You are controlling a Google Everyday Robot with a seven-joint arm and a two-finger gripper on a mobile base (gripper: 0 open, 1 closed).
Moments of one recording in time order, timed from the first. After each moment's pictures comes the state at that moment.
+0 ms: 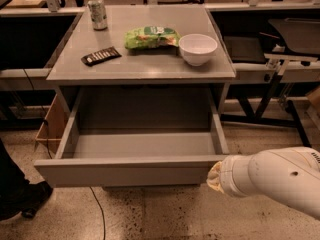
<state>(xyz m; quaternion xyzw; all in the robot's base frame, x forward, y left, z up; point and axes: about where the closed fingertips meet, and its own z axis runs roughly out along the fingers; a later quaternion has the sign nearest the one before) 0.433 -0.157 0.661 -0.64 0.73 -0.04 0.25</state>
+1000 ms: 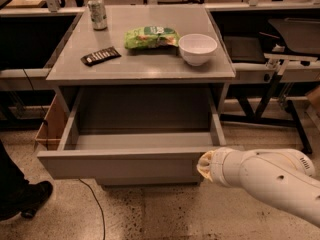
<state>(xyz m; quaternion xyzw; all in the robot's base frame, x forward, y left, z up) 0.472 -0.136 0.666 -0.61 0.72 -0.07 0.33</state>
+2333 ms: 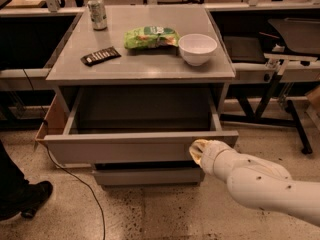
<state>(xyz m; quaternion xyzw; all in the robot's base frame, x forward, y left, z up) 0.538 -0.122 0.664 -0.55 0.68 -0.12 0.46</state>
